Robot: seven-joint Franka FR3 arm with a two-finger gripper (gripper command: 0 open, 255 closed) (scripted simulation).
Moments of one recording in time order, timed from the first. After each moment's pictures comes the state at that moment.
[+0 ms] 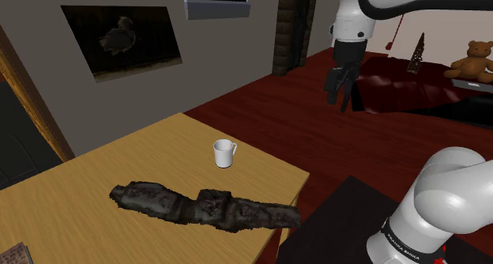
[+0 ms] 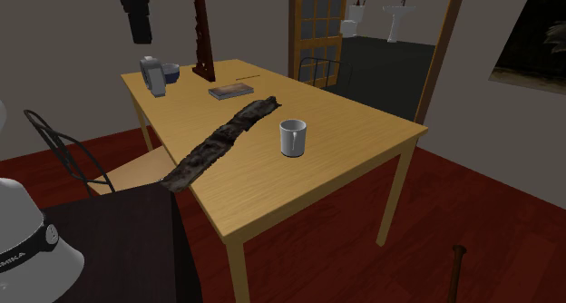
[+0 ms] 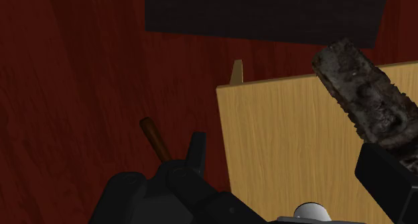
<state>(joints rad) 0.01 -0.75 0.03 -2.31 -0.05 1.50 0.01</state>
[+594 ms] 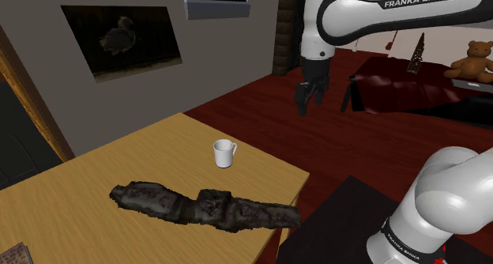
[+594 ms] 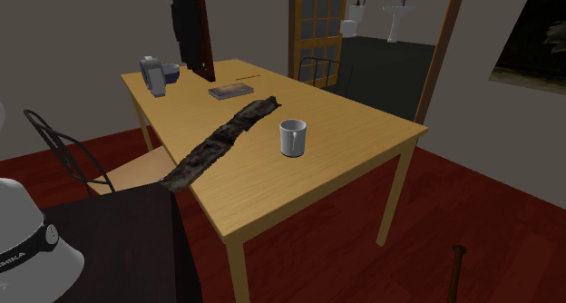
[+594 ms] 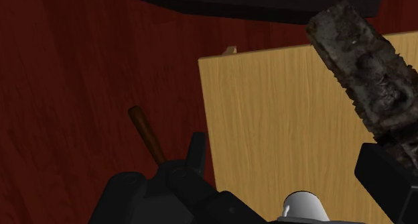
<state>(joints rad) 0.04 -0.57 0.09 -2.31 -0.02 1.69 0.06</state>
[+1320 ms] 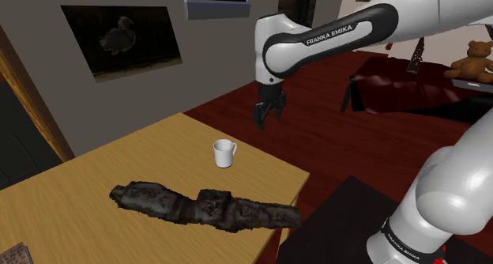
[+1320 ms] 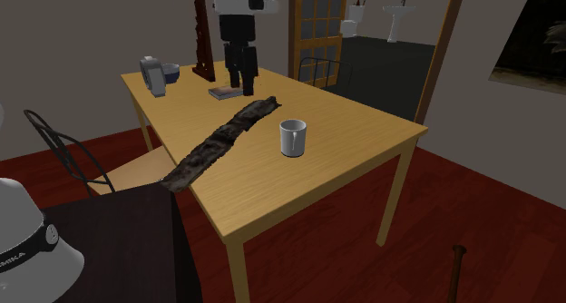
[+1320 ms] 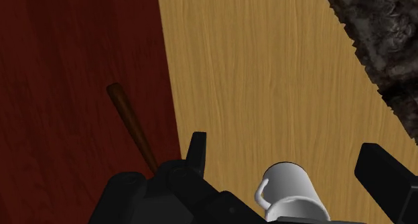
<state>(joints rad) 0.06 -0.18 0.17 -2.17 -0.03 1.94 0.16</state>
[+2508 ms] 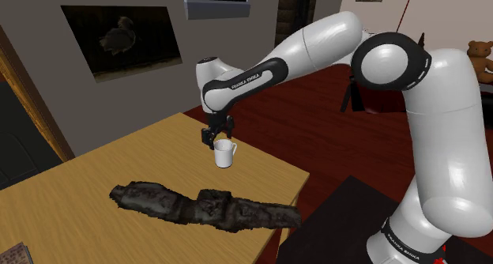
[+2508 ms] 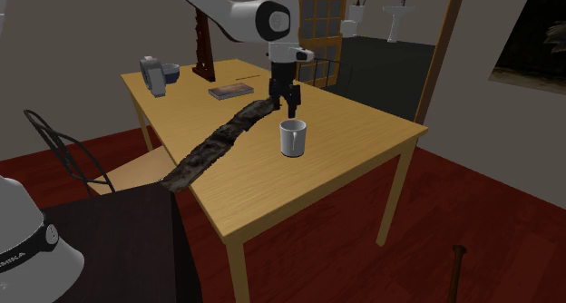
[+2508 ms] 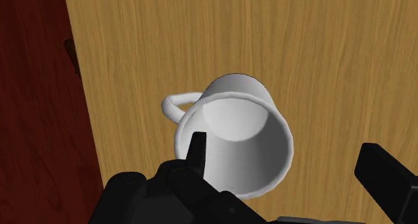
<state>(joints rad) 0.17 0.50 0.21 -1.62 -0.19 2.04 0.32</state>
